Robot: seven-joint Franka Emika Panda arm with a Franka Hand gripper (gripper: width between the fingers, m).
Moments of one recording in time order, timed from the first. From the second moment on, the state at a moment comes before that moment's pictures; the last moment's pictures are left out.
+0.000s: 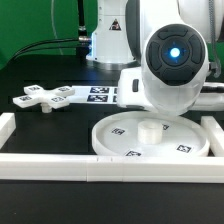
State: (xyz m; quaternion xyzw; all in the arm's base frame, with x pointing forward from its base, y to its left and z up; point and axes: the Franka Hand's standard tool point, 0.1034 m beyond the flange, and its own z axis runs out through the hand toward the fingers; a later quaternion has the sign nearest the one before) arm 0.453 0.094 0.011 -0.88 0.07 0.46 0.07
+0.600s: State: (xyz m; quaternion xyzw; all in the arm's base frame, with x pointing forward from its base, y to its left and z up) arm 0.477 0.077 0.073 -0.87 0.02 0.48 0.10
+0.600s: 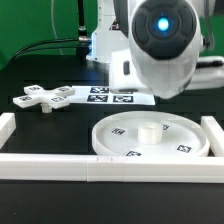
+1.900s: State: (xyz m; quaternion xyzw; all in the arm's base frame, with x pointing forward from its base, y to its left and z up) arm 0.555 0.064 0.106 -0.99 0.02 0.14 0.09
